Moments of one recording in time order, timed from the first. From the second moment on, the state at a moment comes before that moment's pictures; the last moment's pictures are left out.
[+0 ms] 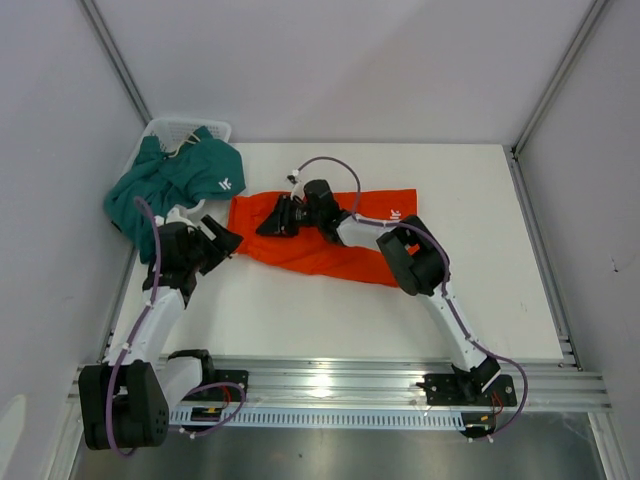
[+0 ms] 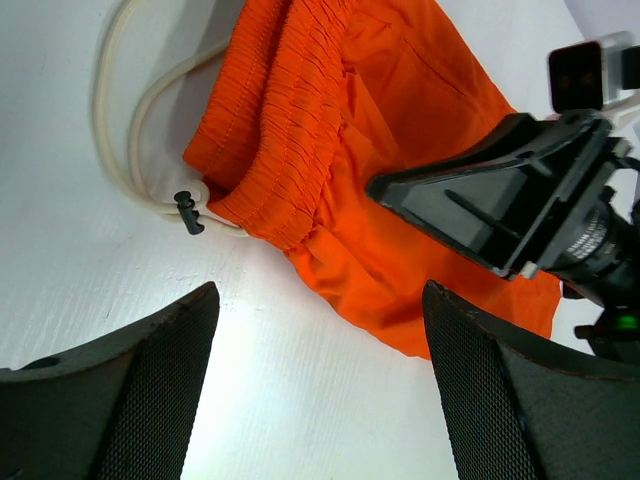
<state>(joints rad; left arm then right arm) 0.07 1.01 0.54 -0.11 0.22 -0.68 0.72 2.43 1.74 0.40 -0.66 0.96</state>
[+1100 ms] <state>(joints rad) -0.08 1.02 0.27 0.12 0.37 -0.80 0.64 2.08 1.13 0.29 -0.58 0.79</state>
